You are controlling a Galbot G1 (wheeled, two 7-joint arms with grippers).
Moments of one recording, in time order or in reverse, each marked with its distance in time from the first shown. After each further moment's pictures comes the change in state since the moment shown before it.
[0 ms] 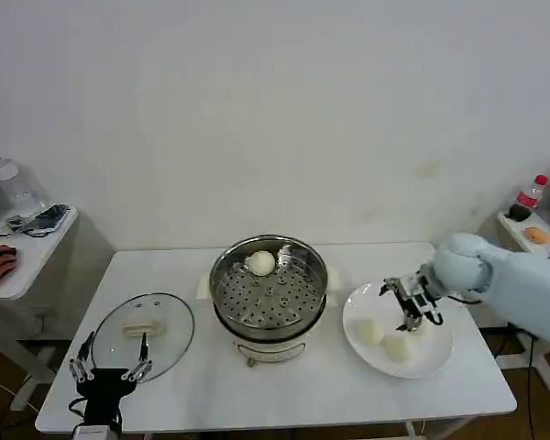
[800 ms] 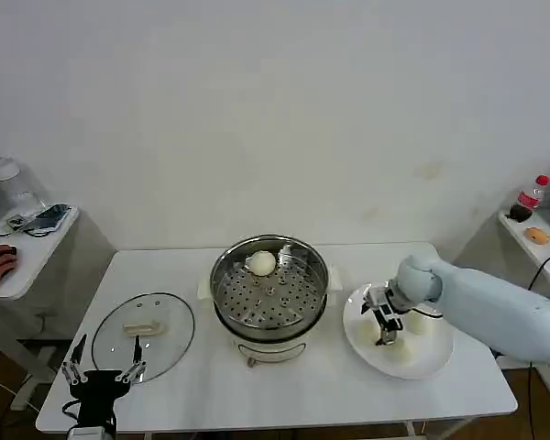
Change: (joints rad) left arm 0.007 -0.010 -0.019 0.002 -0.004 -0.001 0.001; right arm -0.204 0.203 0.133 -0.231 -0.075 0.001 -0.049
